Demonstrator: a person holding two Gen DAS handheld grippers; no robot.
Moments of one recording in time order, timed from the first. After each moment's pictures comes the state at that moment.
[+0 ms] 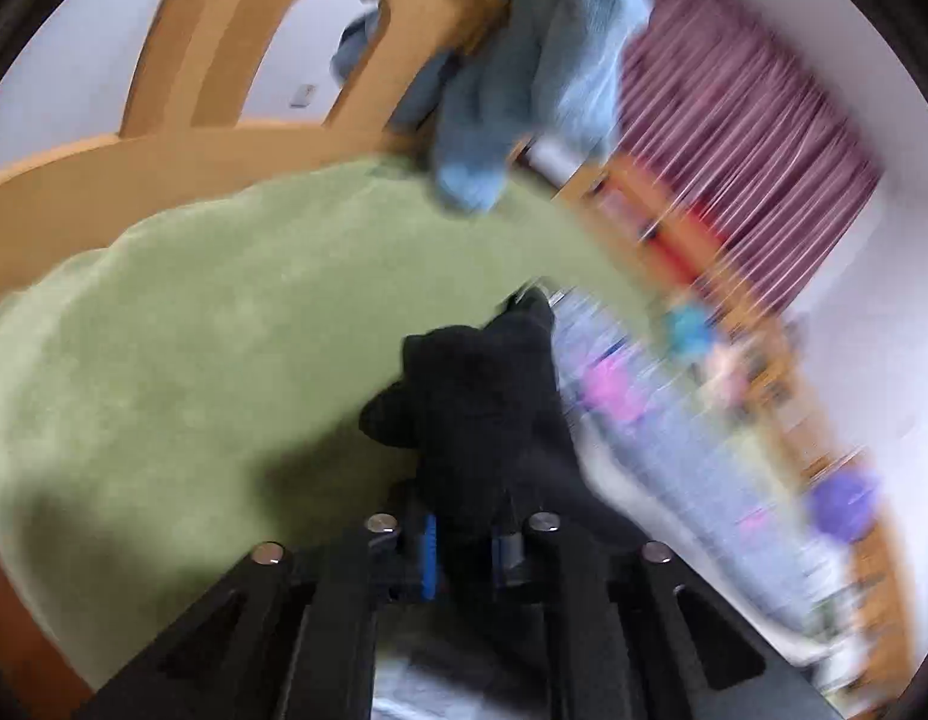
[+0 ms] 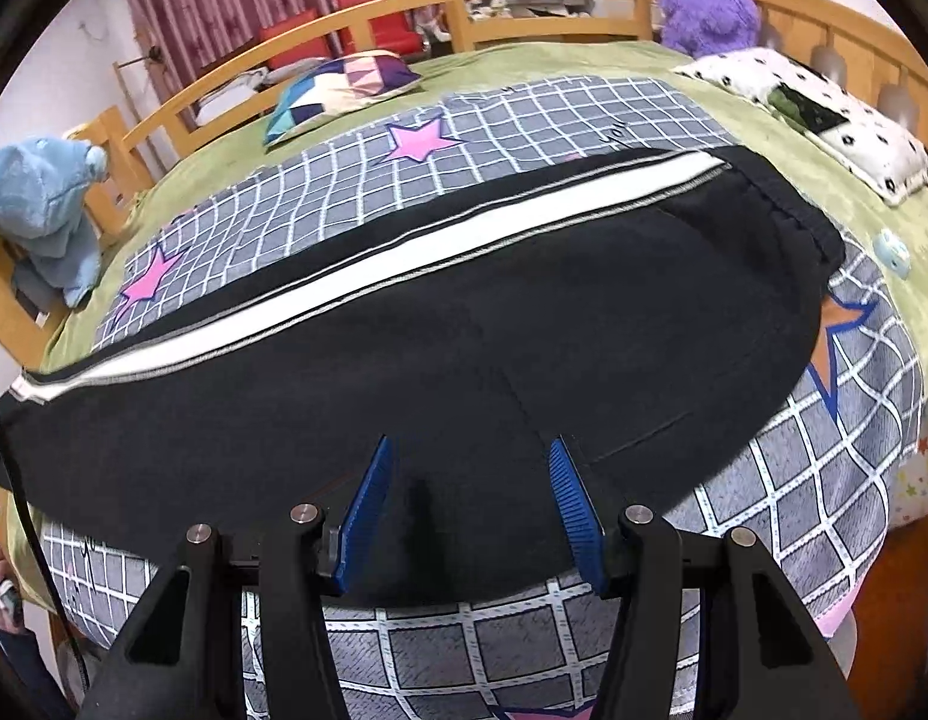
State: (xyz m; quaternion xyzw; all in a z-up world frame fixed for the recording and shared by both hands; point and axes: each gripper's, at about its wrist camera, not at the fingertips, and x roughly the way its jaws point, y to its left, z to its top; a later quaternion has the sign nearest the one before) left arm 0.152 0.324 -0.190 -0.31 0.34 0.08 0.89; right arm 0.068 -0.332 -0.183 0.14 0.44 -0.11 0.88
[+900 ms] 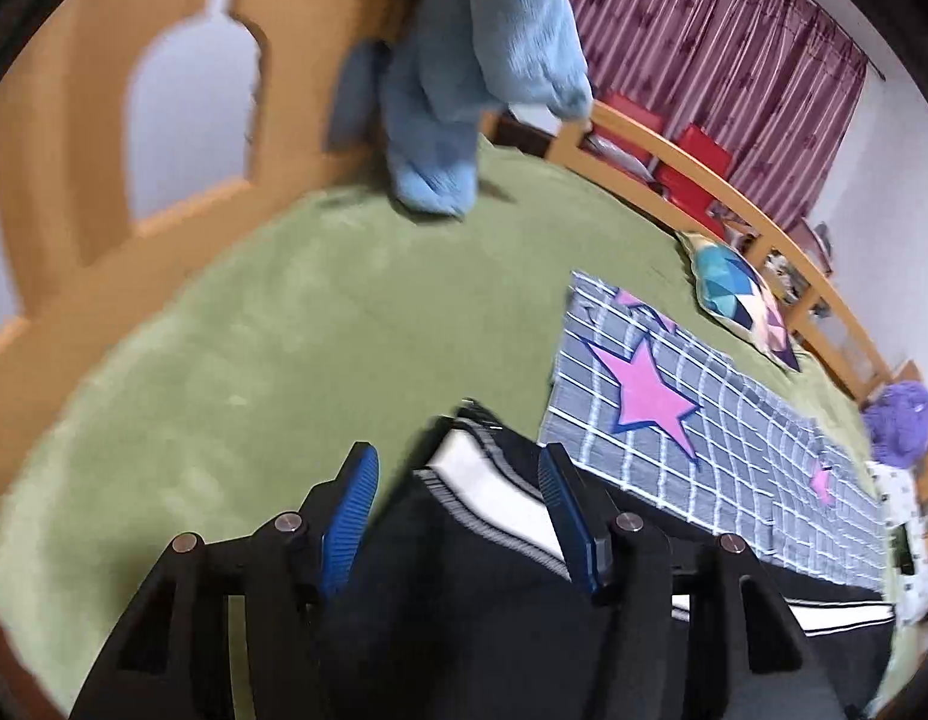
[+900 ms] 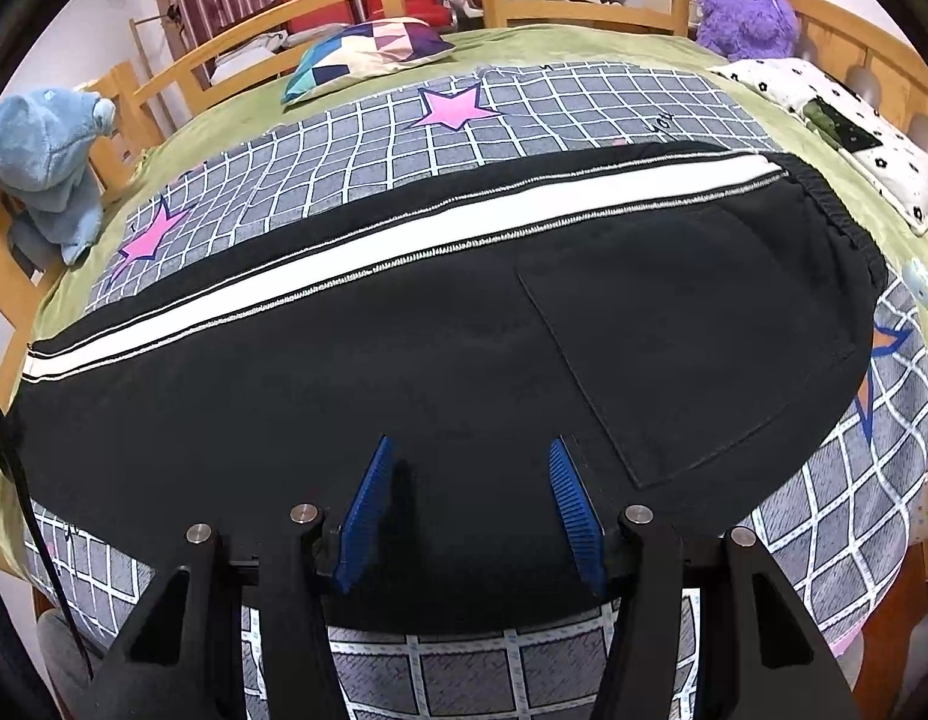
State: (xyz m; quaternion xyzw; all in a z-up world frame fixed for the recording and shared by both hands) left arm 0.254 0.324 -0.138 -0.21 0.36 0.06 0.91; right arm 0.096 -0.308 -0.197 0.11 0.47 -0.10 0.87
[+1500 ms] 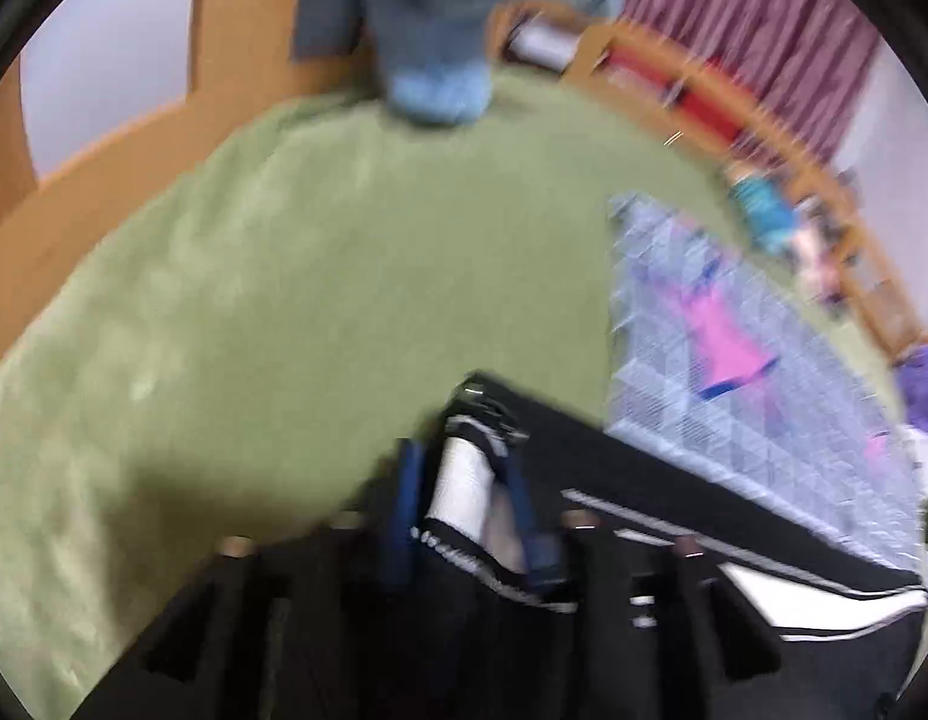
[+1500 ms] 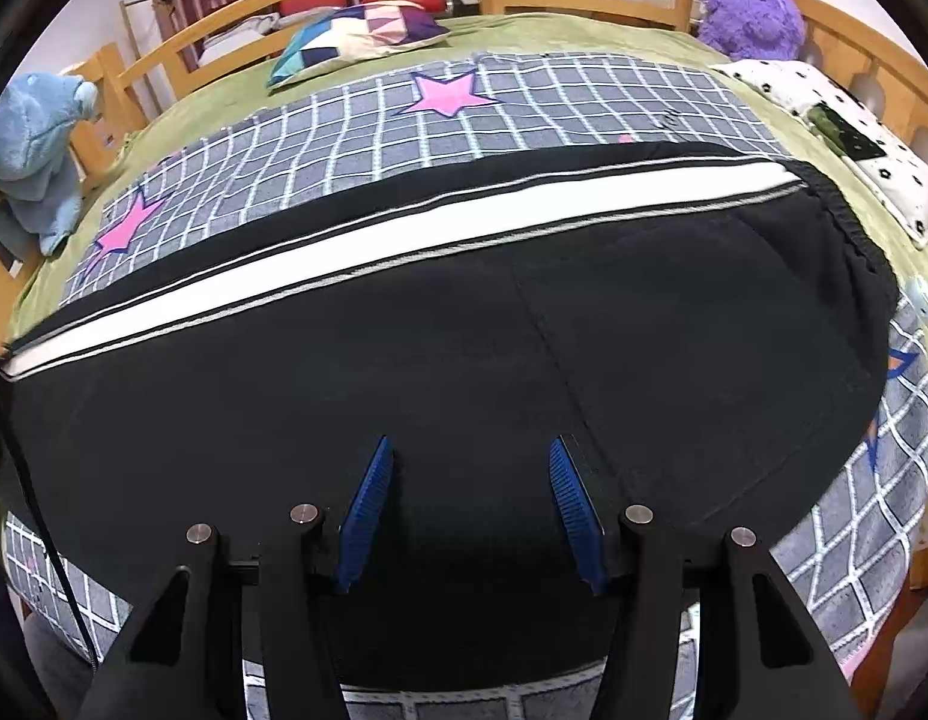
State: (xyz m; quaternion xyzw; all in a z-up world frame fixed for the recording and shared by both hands) left arm 0.316 0.318 -0.218 -0.18 0.44 0.08 0.88; right arm 0.125 -0.306 -0.208 0.09 0.49 -0.11 0.86
